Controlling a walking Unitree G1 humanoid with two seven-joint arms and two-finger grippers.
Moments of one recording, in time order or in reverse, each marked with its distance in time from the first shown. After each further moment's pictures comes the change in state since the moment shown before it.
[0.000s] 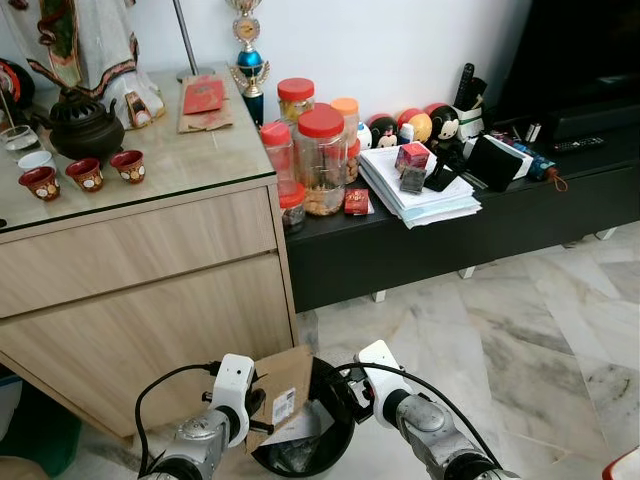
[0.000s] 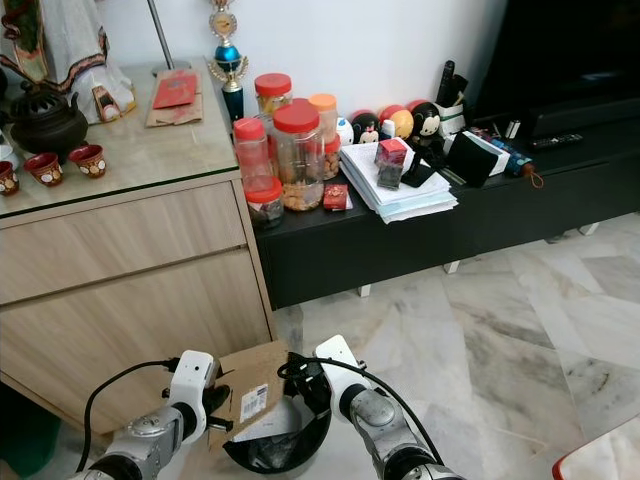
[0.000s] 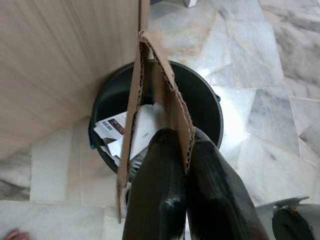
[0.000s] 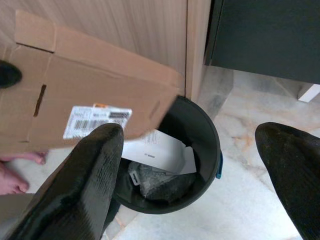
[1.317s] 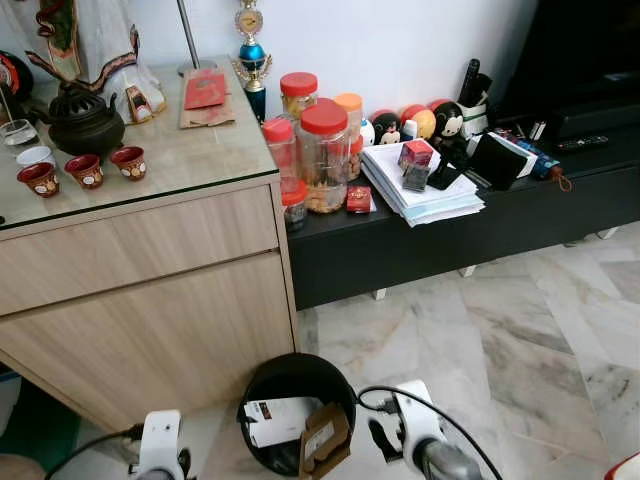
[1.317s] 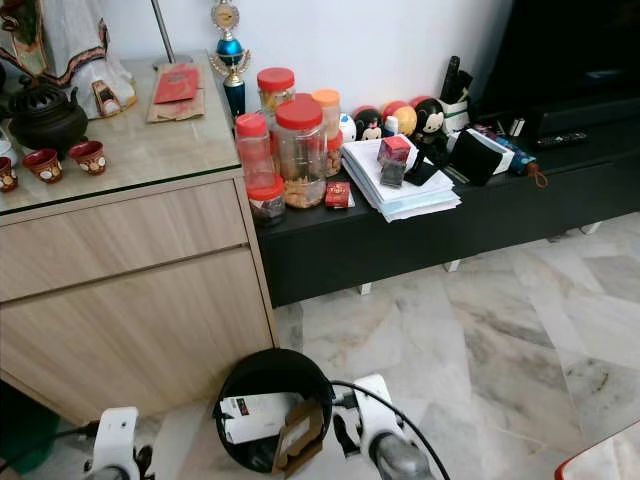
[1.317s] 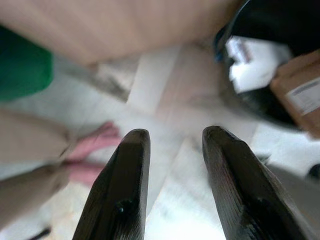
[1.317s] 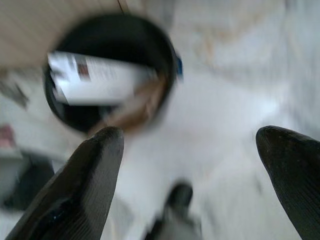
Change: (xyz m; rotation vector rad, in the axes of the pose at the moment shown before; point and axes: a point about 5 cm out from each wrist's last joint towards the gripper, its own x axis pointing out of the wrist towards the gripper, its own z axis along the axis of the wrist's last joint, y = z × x) left arm -0.060 0.062 -0.092 -0.111 0.220 0.508; right arm -0.041 -0.006 -0.093 0.258 0.269 -0.257
